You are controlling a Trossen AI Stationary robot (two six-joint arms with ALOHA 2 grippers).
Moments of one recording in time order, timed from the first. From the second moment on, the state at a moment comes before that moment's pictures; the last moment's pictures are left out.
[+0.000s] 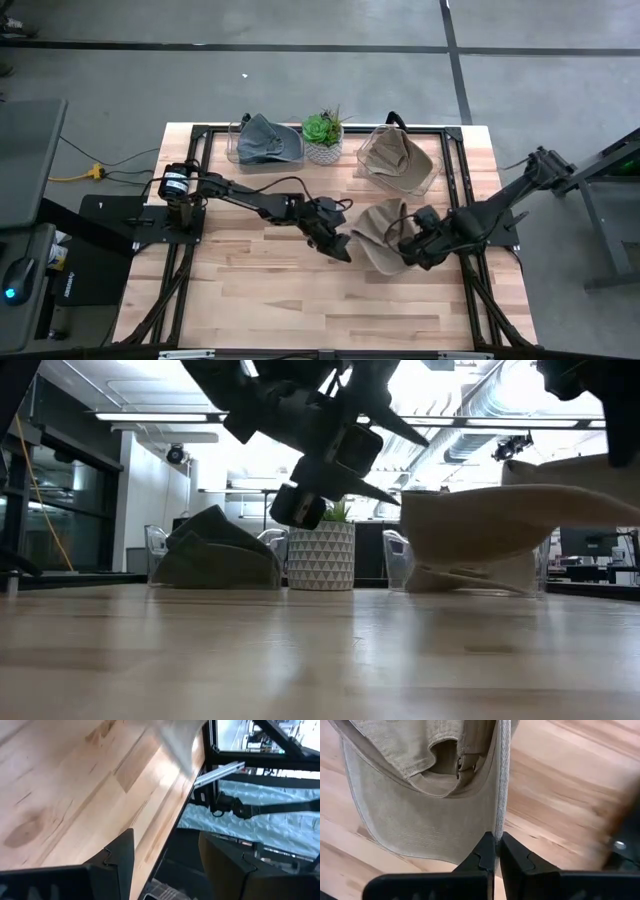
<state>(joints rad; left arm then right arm) -0.08 1.90 1.21 0.15 0.48 -1.28 0.56 1.26 1.03 -1.20 0.21 1.70</state>
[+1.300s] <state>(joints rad) 0.13 1.13 0.98 -0.20 0.04 -0.70 0.56 0.94 1.03 -1.40 0.34 1.48</state>
